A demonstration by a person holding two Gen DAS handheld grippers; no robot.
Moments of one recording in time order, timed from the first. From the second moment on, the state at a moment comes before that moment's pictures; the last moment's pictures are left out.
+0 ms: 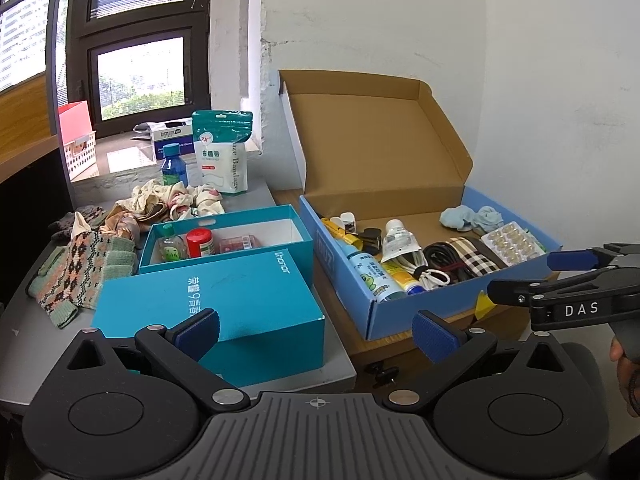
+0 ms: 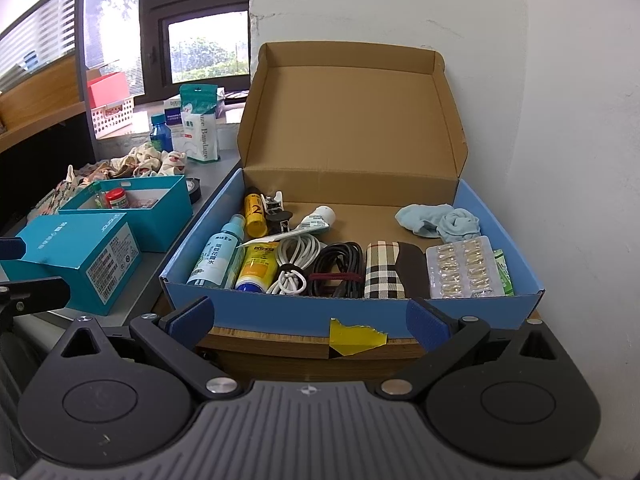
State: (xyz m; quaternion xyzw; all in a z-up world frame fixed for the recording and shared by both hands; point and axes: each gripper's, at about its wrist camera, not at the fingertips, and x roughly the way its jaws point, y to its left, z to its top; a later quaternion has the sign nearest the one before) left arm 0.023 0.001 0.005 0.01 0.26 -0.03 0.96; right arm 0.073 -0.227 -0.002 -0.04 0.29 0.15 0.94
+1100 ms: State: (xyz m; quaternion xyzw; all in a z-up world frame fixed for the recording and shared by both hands) left arm 0.022 0.005 0.006 0.00 0.26 -0.03 0.96; right arm 0.071 -0.227 -0.002 -0.04 0.29 0.15 0.94
